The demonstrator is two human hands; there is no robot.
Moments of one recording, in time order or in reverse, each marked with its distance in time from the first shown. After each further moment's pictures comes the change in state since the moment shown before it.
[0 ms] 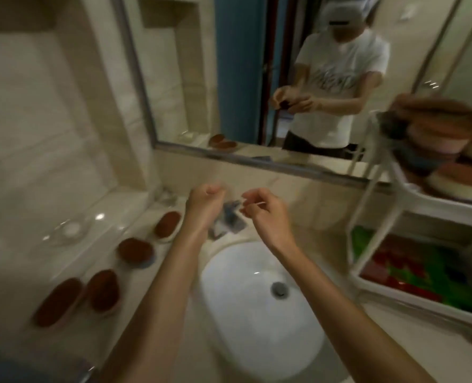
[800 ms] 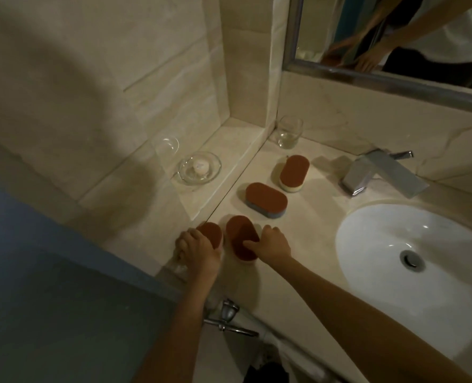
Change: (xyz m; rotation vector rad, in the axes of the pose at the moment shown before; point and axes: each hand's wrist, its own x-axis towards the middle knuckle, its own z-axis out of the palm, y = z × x) left_hand 0.050 -0.284 -0.263 0.983 0.162 -0.423; right_hand -0.040 0.077 0.353 -0.706 -0.596 0.383
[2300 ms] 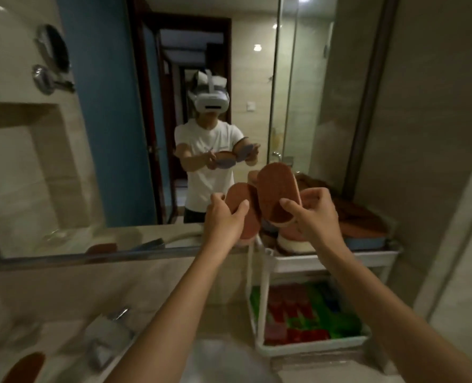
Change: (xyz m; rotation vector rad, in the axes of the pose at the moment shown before) left_hand -0.348 0.511 -0.117 -0.801 -0.284 1.001; right_hand -0.254 0.332 -0.454 0.803 1.317 -0.111
